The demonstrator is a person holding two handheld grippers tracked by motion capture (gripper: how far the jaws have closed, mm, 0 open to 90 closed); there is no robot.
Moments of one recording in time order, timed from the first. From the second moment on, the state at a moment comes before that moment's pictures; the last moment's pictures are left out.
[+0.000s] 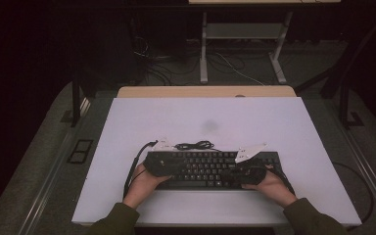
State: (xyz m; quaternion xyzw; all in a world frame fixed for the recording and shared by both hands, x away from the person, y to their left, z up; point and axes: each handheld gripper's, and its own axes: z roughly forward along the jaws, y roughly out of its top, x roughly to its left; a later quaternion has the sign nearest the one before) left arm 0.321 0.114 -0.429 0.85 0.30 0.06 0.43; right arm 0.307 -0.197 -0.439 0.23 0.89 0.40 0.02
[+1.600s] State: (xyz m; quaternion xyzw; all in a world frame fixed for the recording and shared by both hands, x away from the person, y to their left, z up) left arm 0.303 0.148 -0.428 0.82 0.32 0.10 0.46; right arm 0.321 -0.195 -0.423 0.28 0.84 0.47 0.02
